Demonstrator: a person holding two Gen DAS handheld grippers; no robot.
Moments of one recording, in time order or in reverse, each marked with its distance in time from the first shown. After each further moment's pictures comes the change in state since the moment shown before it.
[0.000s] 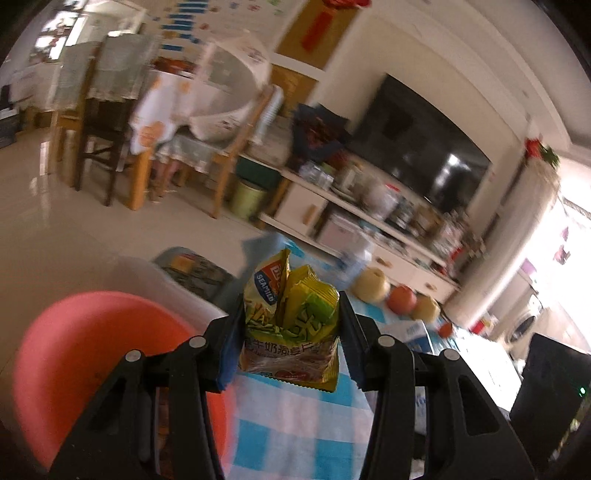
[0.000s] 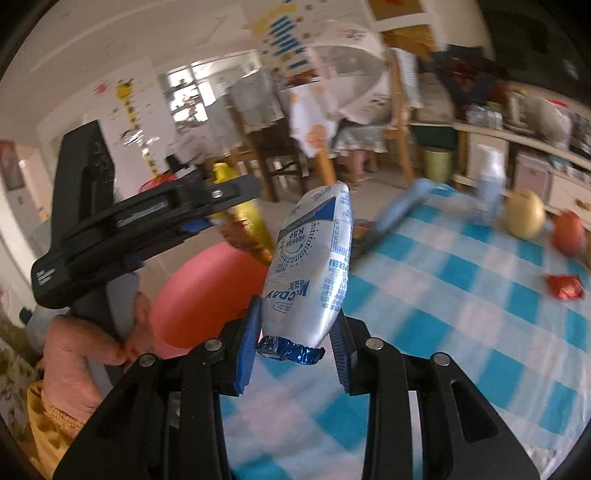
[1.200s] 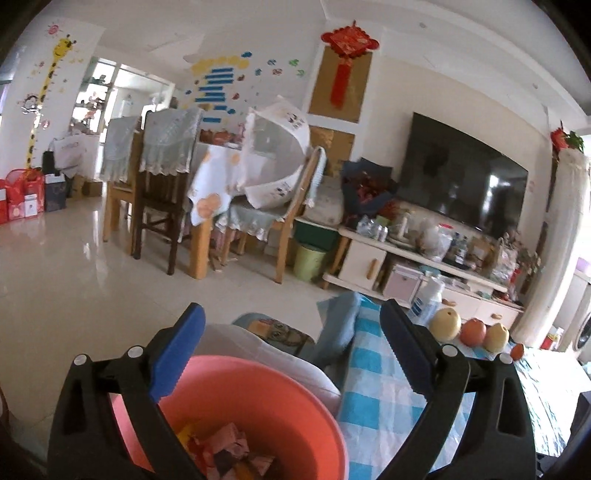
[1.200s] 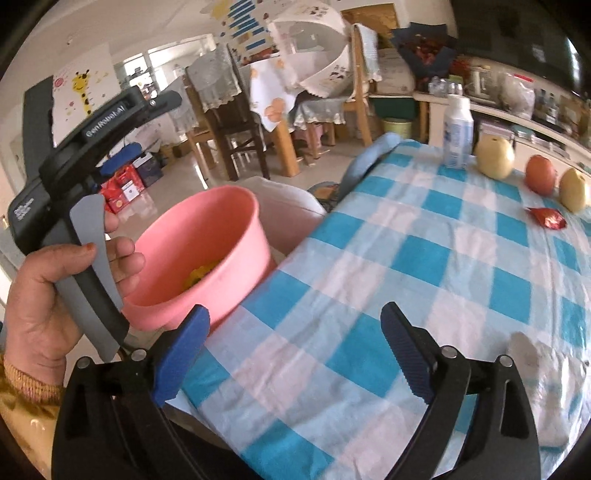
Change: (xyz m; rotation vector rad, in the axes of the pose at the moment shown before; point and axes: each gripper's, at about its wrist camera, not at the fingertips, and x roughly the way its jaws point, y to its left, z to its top) left arm -0.020 0.023 0.006 0.132 -0.240 0.210; right arm 0.007 -0.003 -0.073 0.133 0.050 -0.213
